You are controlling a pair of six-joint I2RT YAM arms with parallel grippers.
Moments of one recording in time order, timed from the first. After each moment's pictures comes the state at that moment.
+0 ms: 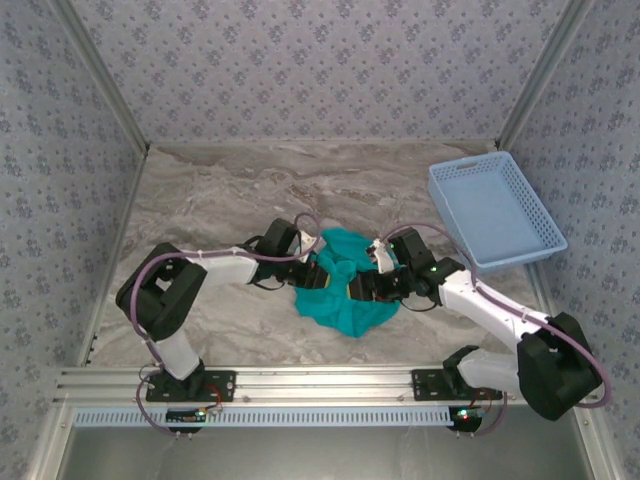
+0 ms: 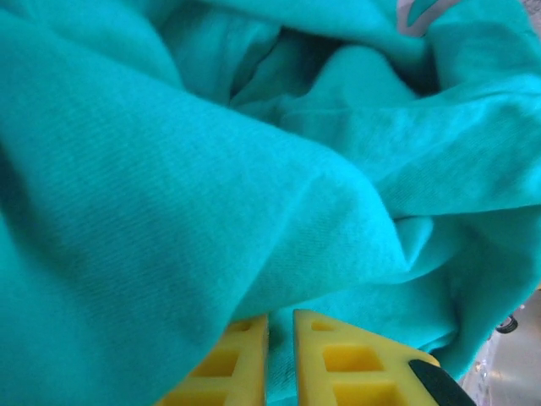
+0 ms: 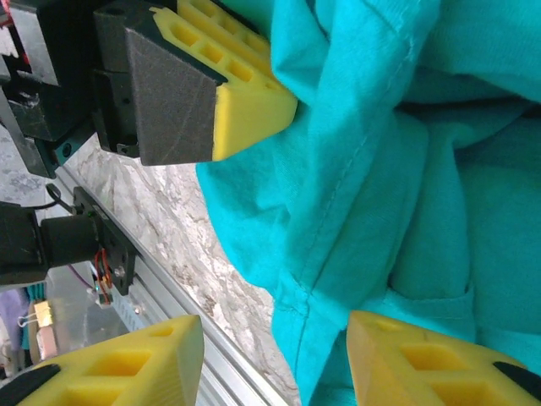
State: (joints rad) left arm -0.67 1.72 0.83 -0.03 0.66 -0.43; right arm 0.54 1.20 0.65 -0.42 -0.62 0.50
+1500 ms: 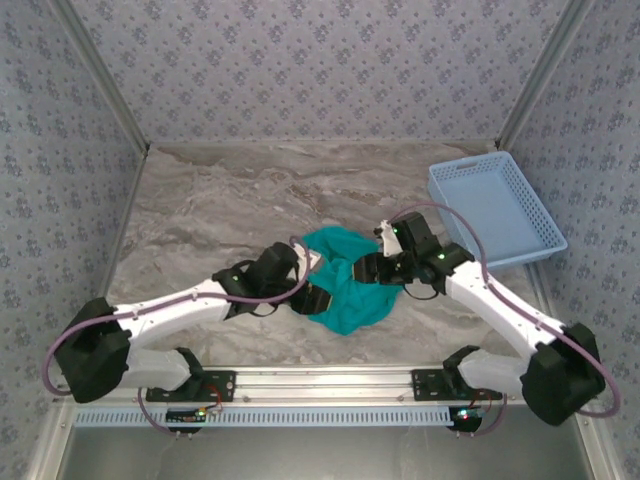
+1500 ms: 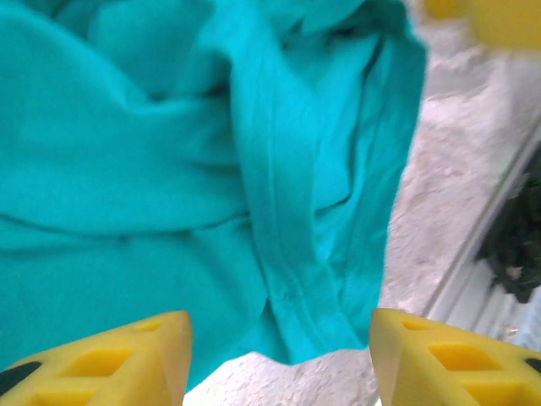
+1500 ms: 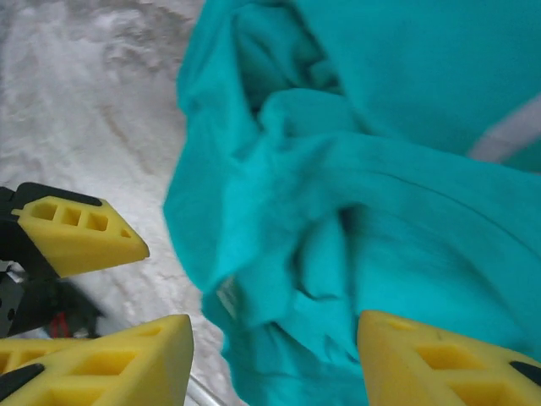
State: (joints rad) left arm -0.94 1.28 0.71 -0.24 0.23 -0.46; right arm 0.54 1.13 0.83 -0.64 -0.34 0.49
